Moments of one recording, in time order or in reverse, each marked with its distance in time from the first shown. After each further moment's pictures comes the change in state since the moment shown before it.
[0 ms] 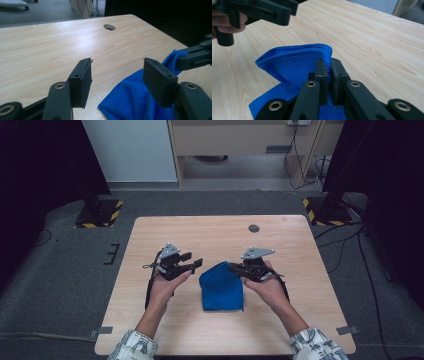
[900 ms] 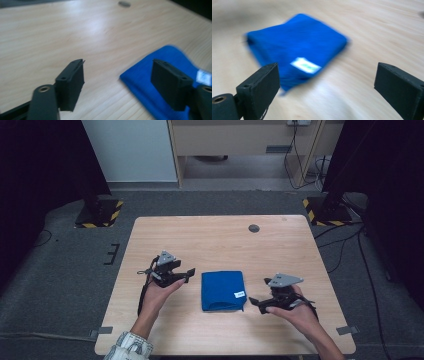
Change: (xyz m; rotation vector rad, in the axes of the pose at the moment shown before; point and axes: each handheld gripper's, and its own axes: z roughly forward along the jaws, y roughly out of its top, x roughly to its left) left arm 0.018 -0.030 -0.010 0.134 0.107 0.052; right arm -0.004 -0.083 -0.067 0.057 -0.083 -0.028
